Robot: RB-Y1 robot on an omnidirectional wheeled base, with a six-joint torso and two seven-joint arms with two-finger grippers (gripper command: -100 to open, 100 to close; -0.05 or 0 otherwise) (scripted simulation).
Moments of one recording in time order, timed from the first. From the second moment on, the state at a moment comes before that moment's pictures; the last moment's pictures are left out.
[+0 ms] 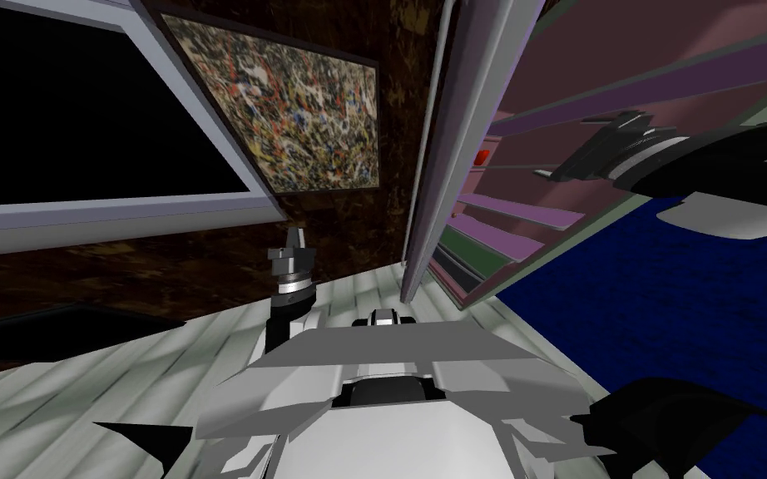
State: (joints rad) left arm 0.53 -0.04 -0.06 -2.38 -0.11 -0.50 0.11; right arm 1.01 -1.54 -1.21 -1.85 -0.17 0.07 1.62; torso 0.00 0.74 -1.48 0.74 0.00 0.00
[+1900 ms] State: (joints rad) left arm 0.53 -0.04 -0.06 -2.38 -0.11 -0.50 0.11; right arm 0.76 -1.95 -1.50 -1.63 -0.46 0.41 1.90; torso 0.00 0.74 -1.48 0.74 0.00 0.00
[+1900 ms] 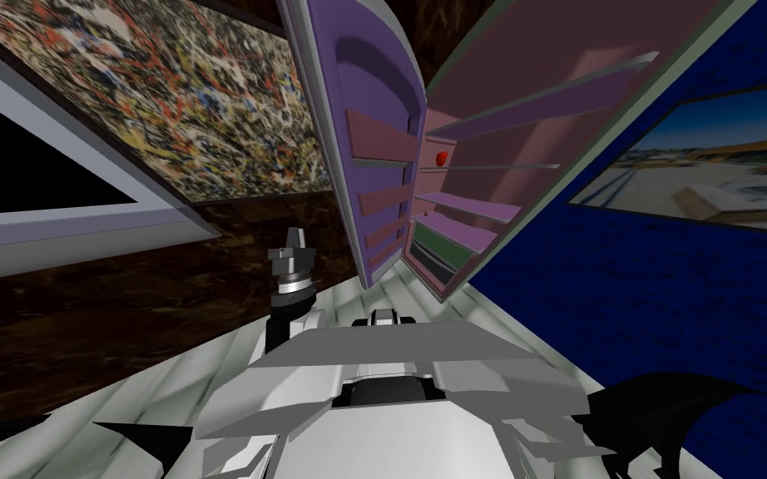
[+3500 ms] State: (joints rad) left arm 0.53 -0.04 -0.06 -2.38 -0.11 -0.50 0.11; right arm 0.64 -2.37 -1.65 -1.39 -0.76 0.66 2.12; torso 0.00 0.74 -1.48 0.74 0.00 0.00
